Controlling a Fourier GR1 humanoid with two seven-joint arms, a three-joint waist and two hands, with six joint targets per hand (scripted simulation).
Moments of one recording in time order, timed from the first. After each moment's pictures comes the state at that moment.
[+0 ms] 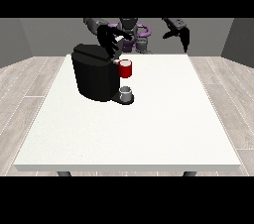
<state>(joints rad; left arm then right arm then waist) -0.27 0.09 0.14 -1.40 -0.11 -0.26 -0.12 -0.87 -0.23 -0.08 -1.01 0.11 -0.03 0.21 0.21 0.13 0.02</state>
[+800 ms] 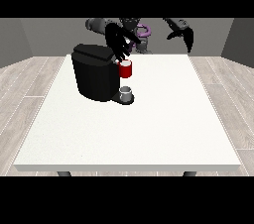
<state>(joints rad) -0.38 0.08 0.09 -1.39 -0.10 -0.30 -0.13 -0.93 -0.37 -0.11 -1.15 0.21 -0.05 0.50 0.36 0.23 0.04</state>
